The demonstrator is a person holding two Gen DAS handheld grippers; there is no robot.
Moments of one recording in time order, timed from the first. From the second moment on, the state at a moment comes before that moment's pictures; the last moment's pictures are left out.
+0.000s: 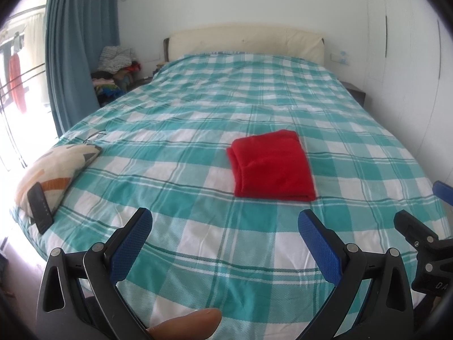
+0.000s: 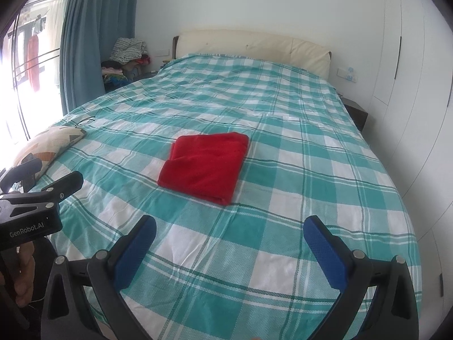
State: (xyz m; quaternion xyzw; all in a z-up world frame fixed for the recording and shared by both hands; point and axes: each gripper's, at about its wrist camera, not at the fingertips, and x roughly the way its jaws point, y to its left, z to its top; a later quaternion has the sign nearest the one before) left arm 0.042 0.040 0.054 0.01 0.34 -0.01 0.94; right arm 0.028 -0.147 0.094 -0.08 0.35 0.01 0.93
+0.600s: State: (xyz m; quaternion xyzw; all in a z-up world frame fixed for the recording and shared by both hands) left arm 0.044 0.019 0.053 0.04 0.35 0.00 0.94; right arm 0.025 -0.157 0.099 -0.08 0.36 -0.03 0.93
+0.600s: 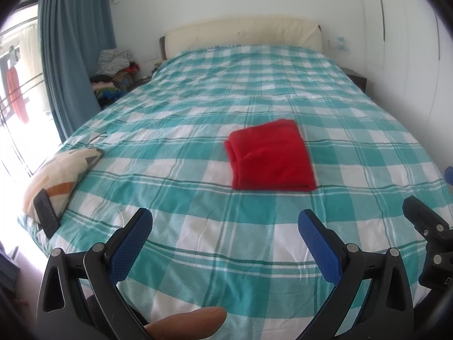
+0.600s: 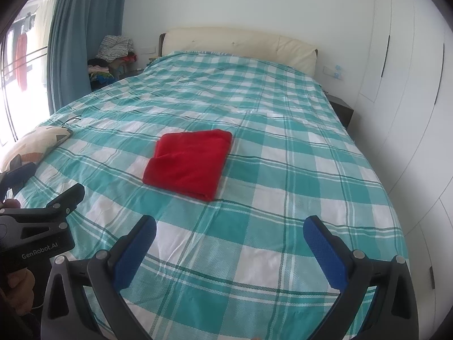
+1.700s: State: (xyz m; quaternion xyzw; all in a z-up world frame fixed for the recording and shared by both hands) left arm 0.030 0.022 0.074 0.04 0.34 0.00 0.94; right arm 0.018 -0.144 0.113 -0.07 0.35 0.00 0.93
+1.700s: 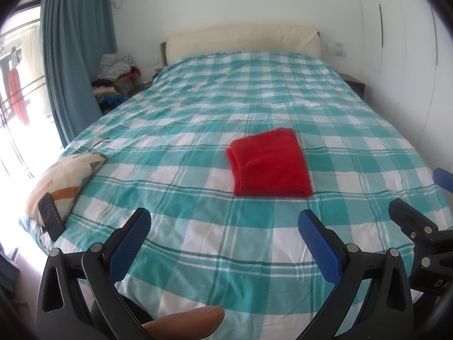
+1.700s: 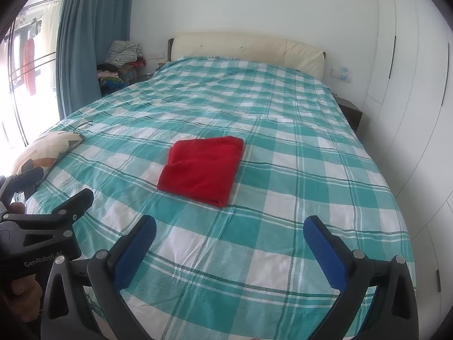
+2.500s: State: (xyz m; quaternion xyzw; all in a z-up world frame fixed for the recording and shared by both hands) left arm 0.031 0.030 0.078 0.03 0.34 0.01 0.94; right arm 0.020 -0.136 0.115 -0.07 0.35 0.01 0.93
